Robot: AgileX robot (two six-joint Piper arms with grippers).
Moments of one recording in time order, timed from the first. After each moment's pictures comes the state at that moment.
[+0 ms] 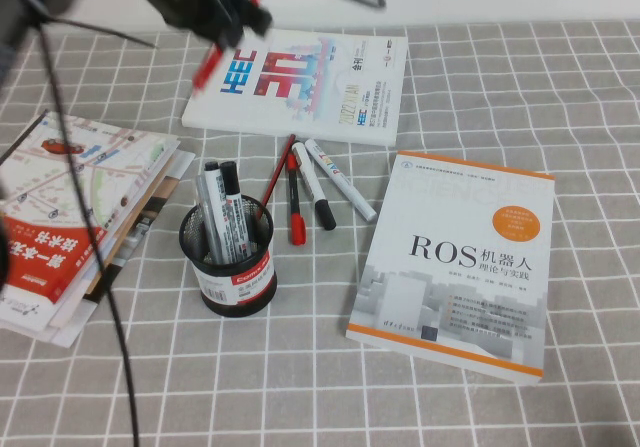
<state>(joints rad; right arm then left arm) 0.05 -0.02 0.03 0.14 0.41 0.03 -0.36 2.13 -2.32 -0.05 1.25 0.28</state>
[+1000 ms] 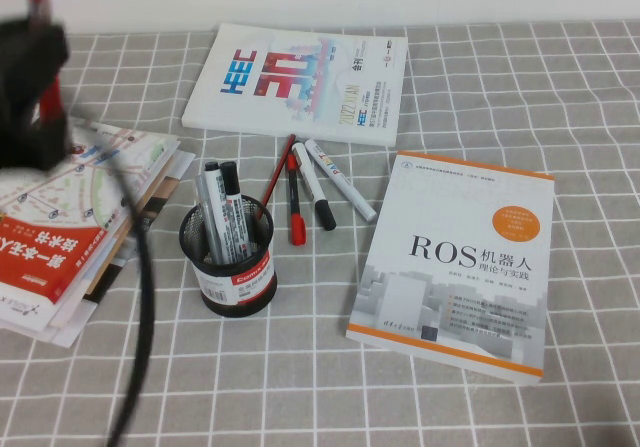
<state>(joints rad) 0.05 -0.02 0.03 0.14 0.41 0.03 -0.40 0.83 -0.91 -0.12 0.33 0.16</state>
